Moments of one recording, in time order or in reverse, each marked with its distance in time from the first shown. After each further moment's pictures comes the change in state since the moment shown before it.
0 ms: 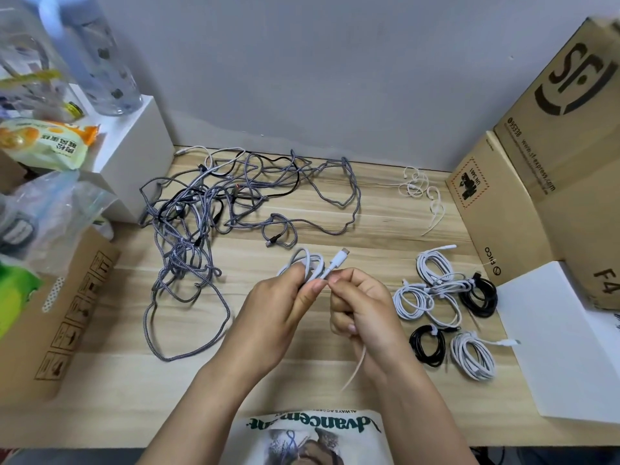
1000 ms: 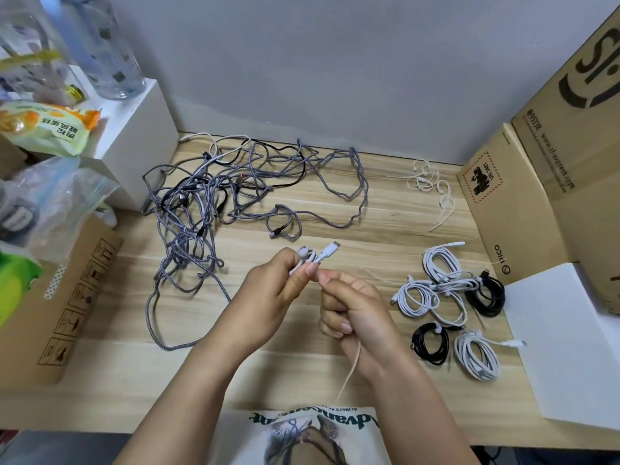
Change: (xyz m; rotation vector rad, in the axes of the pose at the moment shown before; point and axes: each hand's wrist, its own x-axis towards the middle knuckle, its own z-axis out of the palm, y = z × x) left_hand 0.014 -0.007 -0.006 -0.139 -0.073 -0.215; right_hand 0.012 0.009 0.001 0.082 -0.089 0.159
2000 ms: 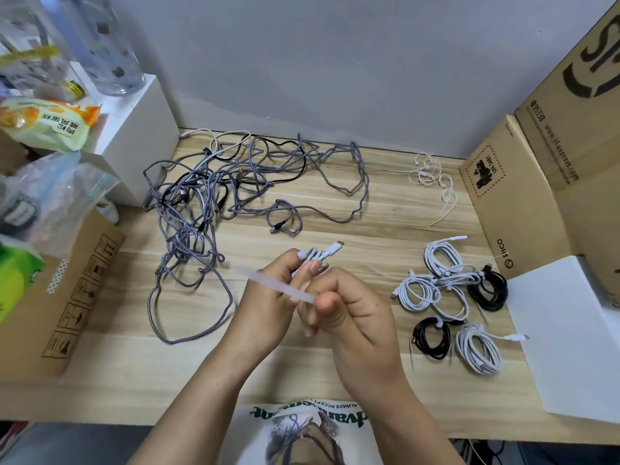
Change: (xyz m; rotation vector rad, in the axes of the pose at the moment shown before) left_hand -0.014 0.005 0.014 -0.256 0.020 0.001; right_hand -0.039 0.006 0.020 -0.364 -0.278 -0.722
